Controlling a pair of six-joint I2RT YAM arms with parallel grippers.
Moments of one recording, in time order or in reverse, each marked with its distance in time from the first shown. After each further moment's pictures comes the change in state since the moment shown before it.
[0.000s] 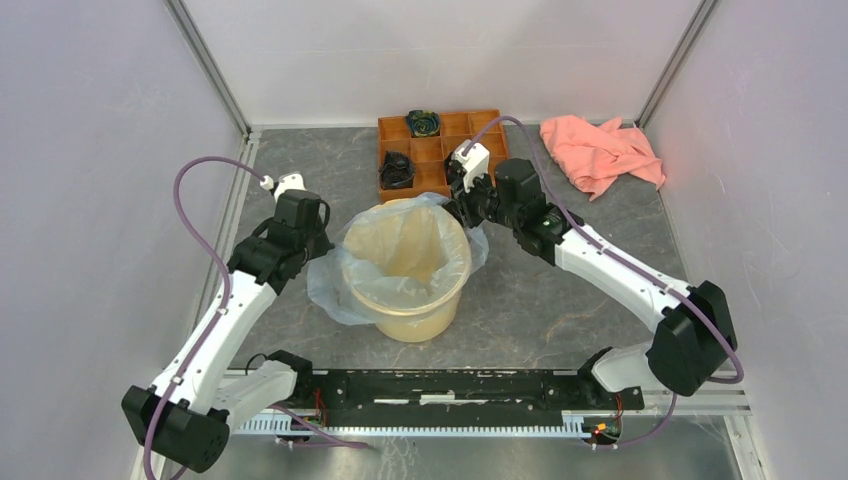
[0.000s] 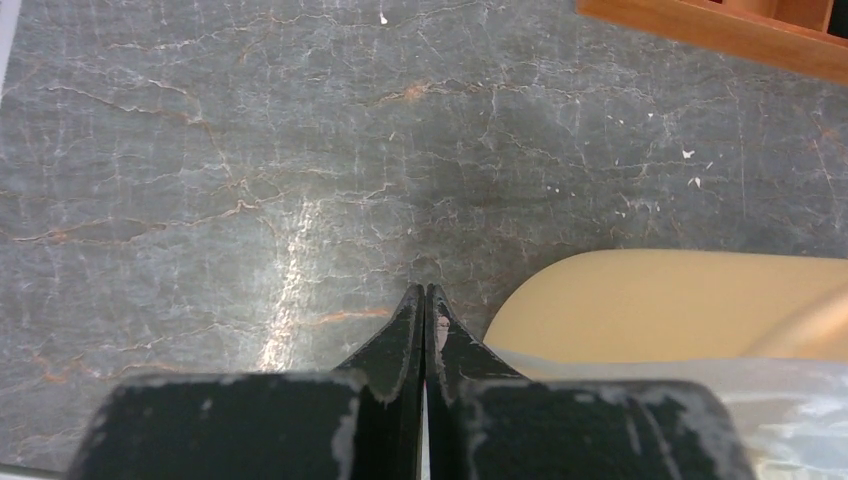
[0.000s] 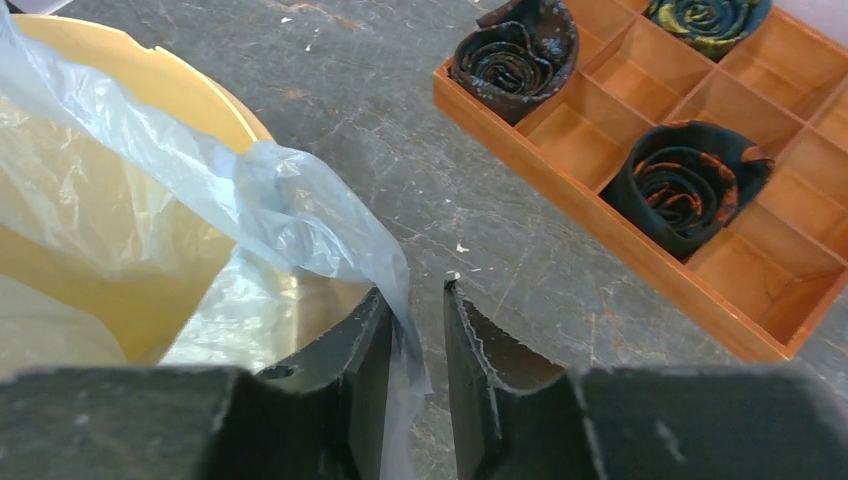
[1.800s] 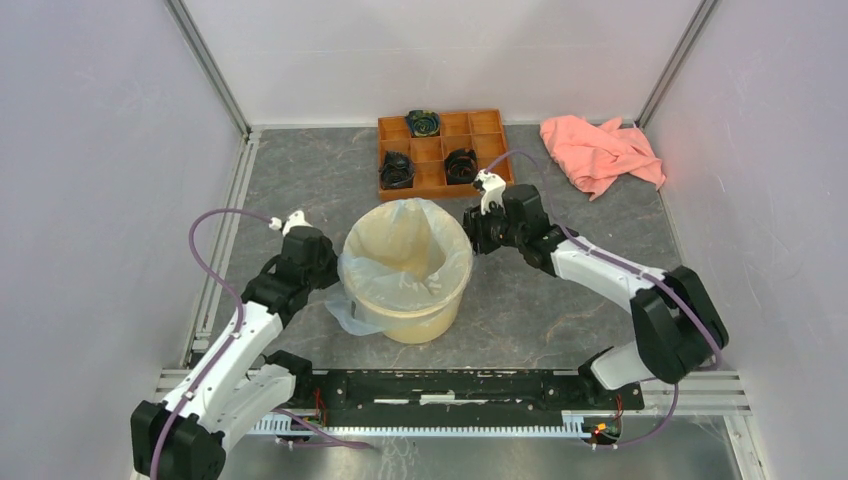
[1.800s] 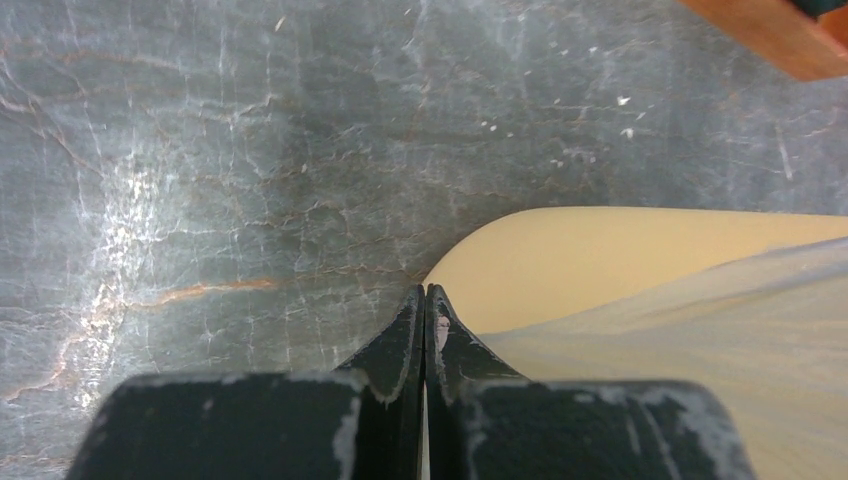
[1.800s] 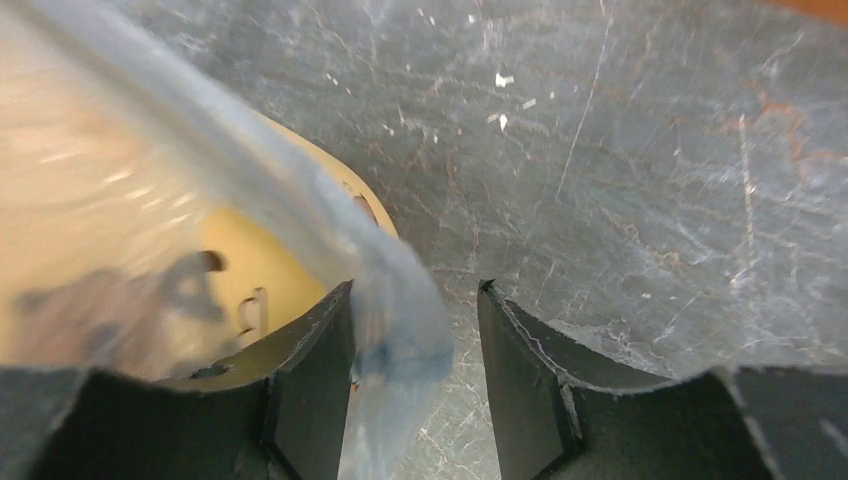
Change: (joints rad) left arm 0.013 -0.139 -0.371 0.297 0.216 -0.222; right arm -0.114 0.104 -0.251 0.114 -0.160 0.306
